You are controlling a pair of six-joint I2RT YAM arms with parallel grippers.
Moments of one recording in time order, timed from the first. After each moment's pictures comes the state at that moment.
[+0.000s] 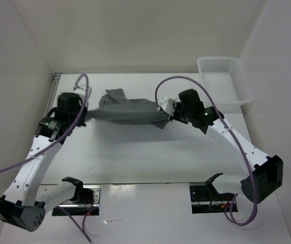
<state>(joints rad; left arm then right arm) -0.23 1.04 1.26 -0.79 -0.29 0.07 0.52 1.29 1.22 -0.61 0.04 -0.77</state>
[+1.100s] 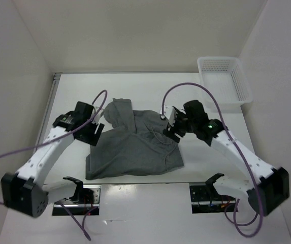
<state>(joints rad) -0.27 1.03 0.99 -1.09 -0.06 0.07 0.52 1.02 0.90 -0.59 -0.37 -0.66</state>
